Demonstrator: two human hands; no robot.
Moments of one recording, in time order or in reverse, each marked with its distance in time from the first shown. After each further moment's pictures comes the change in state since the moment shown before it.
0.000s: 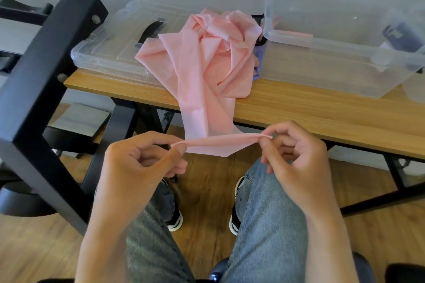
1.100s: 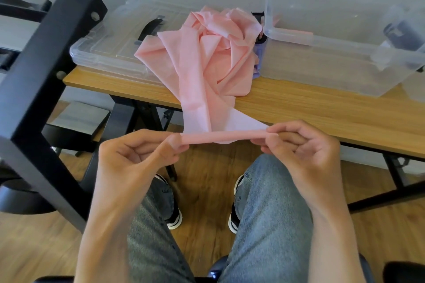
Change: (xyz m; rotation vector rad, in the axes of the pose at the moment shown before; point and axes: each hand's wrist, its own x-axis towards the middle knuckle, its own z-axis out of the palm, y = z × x) left_hand -0.003 0.003 0.003 -0.235 0.081 -0.061; right_hand 0.000 -0.009 -0.006 0.370 0.033 0.084
